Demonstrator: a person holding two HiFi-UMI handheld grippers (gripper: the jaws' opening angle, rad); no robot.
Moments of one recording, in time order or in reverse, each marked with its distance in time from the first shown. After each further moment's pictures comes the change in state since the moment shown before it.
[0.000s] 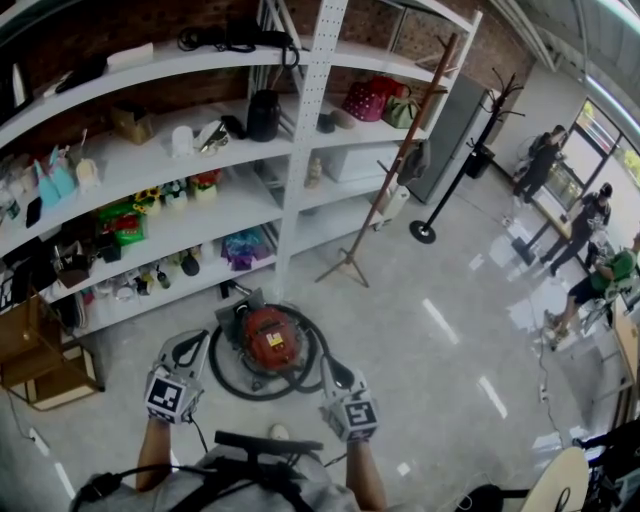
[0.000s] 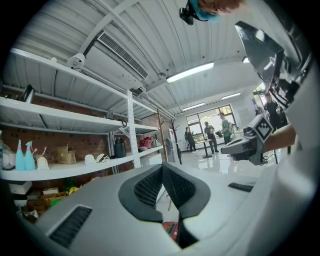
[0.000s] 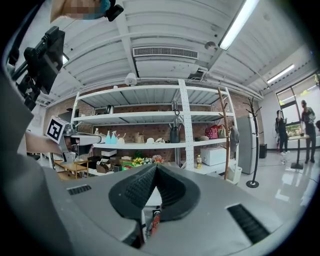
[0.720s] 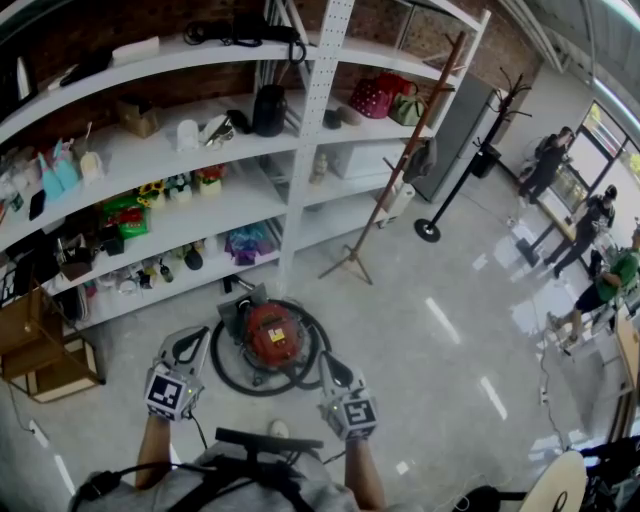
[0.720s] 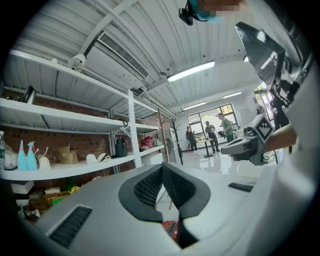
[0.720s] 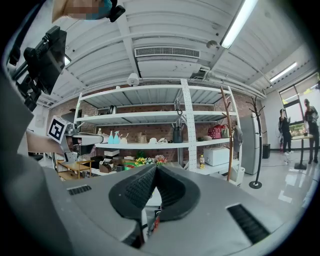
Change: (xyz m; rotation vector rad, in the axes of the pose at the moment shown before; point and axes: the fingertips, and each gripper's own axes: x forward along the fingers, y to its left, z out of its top) left arm -0.002 -0.001 0.000 0.002 0.006 0.014; right arm 0.003 0.005 0.000 -0.007 -0.003 0.034
